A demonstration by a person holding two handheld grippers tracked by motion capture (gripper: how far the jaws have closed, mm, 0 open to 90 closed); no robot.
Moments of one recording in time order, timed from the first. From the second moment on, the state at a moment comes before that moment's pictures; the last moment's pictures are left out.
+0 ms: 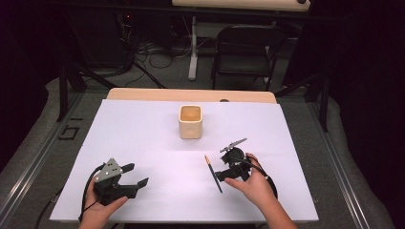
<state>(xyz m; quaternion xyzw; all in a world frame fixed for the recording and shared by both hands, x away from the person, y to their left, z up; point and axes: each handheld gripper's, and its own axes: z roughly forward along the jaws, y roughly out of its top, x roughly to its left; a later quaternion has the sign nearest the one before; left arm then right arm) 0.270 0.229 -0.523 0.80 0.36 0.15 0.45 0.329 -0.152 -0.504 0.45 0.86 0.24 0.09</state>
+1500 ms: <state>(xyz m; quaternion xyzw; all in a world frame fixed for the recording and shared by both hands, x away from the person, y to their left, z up) 0.270 0.228 -0.524 0.81 0.36 0.15 0.45 0.361 -0.125 -0.508 0.44 0.87 0.19 0.07</state>
